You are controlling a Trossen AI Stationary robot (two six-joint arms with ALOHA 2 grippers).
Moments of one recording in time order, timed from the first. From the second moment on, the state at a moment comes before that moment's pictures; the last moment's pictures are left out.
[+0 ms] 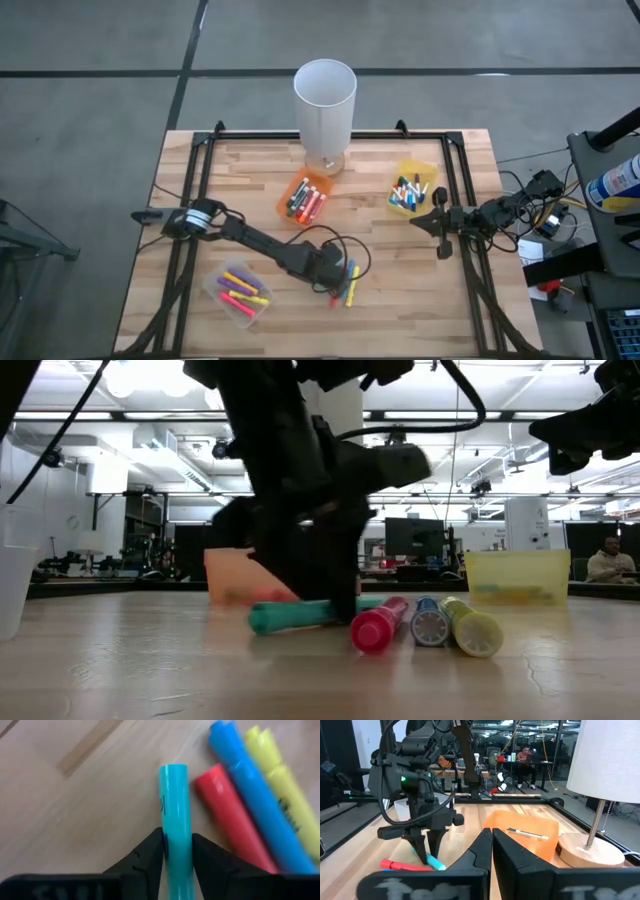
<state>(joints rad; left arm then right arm) -0.35 2.15 1.57 -0.66 -0.21 -1.07 0.51 0.03 0.04 0.00 0.55 0.00</state>
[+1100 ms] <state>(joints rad) -0.58 1.74 1.54 -1.31 -0.23 -0.76 0.51 0.03 0.04 0.00 0.55 0.00</state>
